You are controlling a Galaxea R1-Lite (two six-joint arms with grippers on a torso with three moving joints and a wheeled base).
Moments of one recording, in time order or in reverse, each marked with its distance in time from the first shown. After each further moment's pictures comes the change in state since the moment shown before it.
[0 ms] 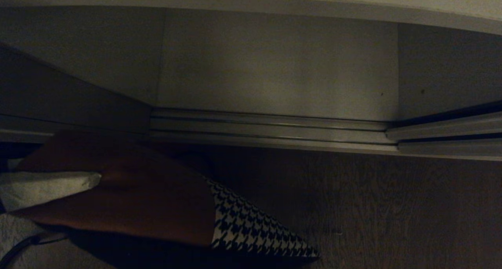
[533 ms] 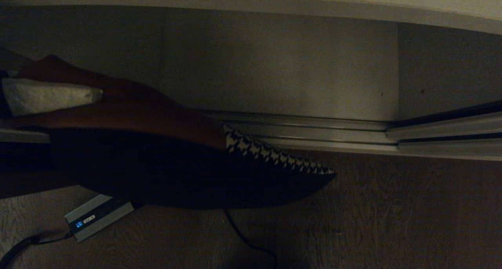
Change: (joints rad) left arm 0.000 0.128 -0.231 -0.057 0.043 0.014; right arm 0.000 0.000 0.000 0.000 0.000 0.000
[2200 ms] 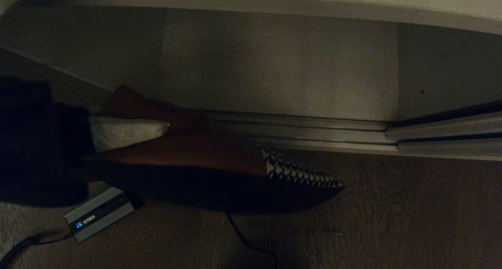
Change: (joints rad) left arm -0.454 0.009 0.173 -0.149 0.392 -0.119; right arm 0.000 0.000 0.000 0.000 0.000 0.000
